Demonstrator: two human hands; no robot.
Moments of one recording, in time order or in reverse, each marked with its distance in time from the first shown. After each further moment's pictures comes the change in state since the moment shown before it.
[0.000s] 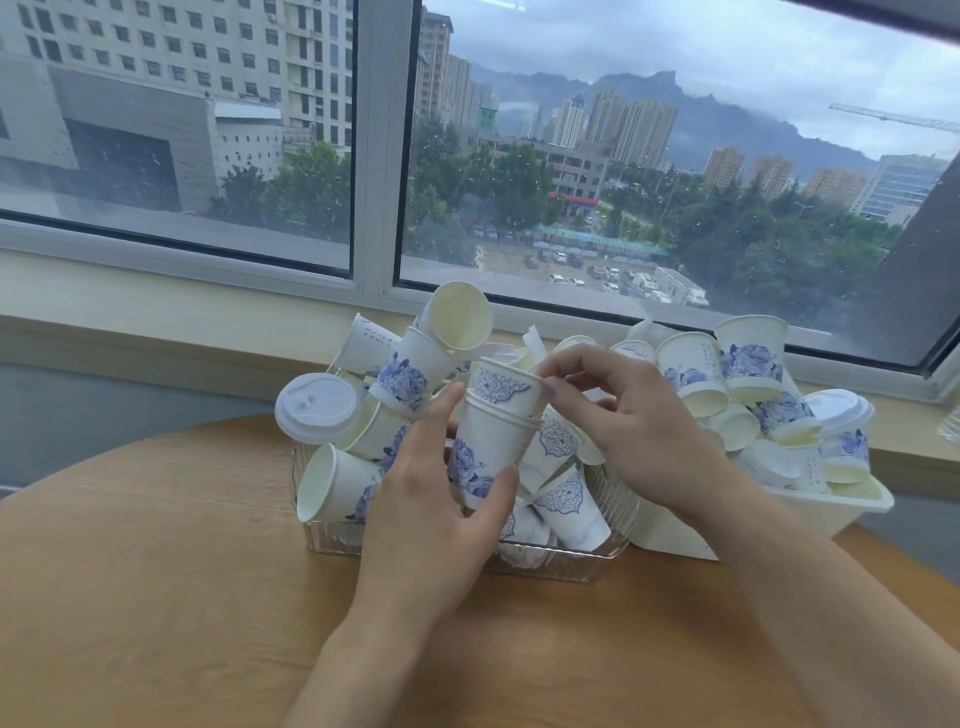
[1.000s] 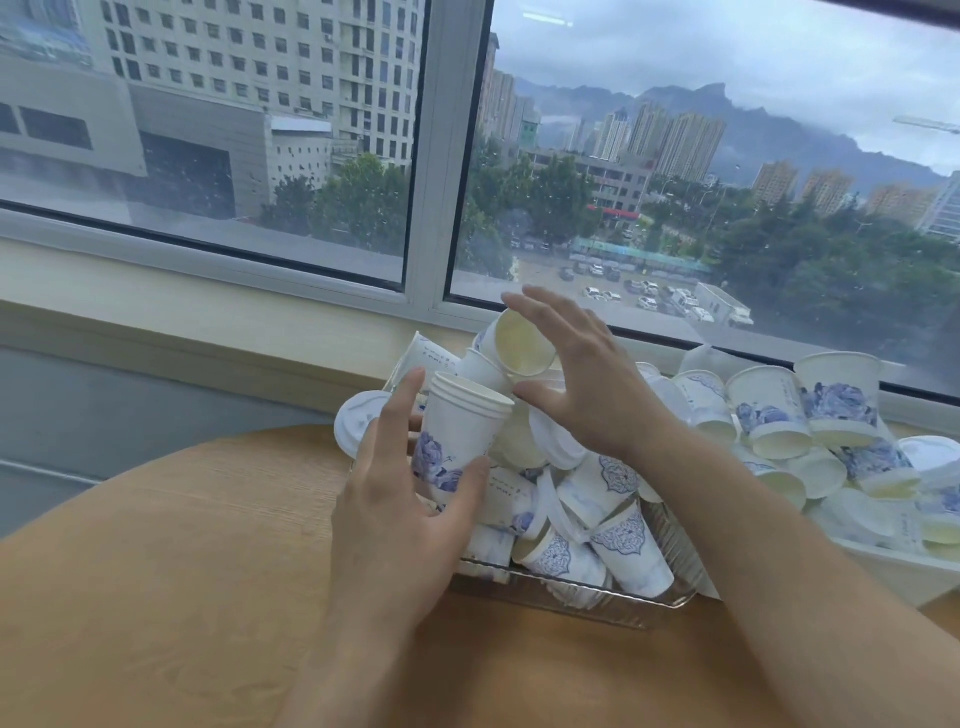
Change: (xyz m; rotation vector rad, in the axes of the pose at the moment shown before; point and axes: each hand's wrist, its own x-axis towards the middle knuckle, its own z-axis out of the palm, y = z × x) left_hand 0.019 -0.028 -0.049 0.029 0.186 -0.038; right_hand 0.093 0.005 0.051 -0.550 -0.074 -0.274
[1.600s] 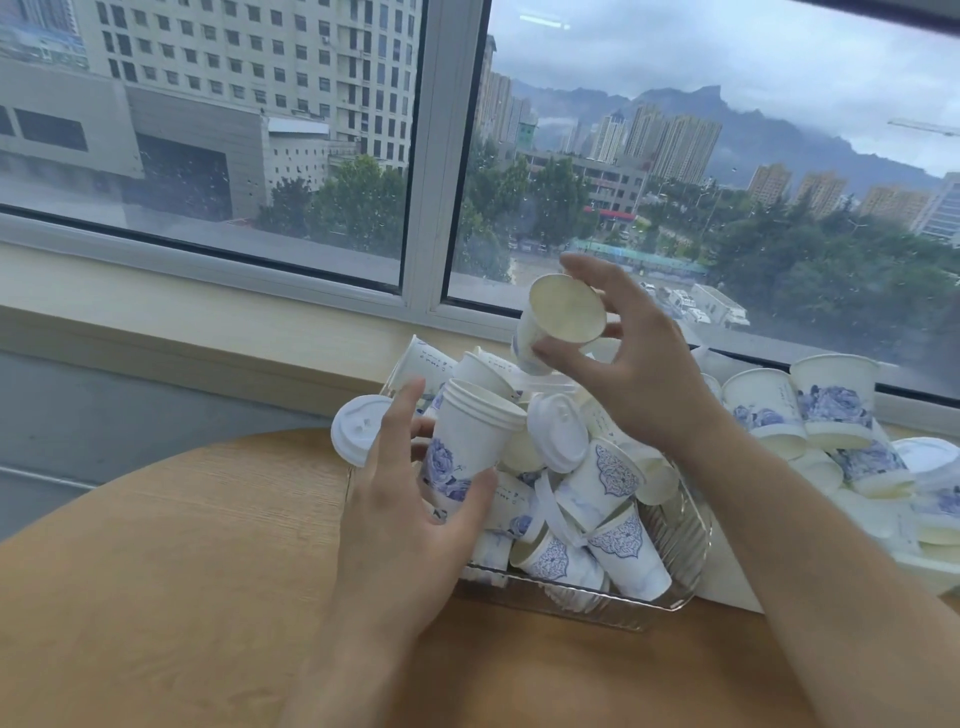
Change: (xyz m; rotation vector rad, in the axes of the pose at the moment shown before) left_hand -0.001 -0.004 0.003 -0.046 -0.056 0.002; right_hand -0.010 -0.004 -0.034 0.358 0.220 0.121
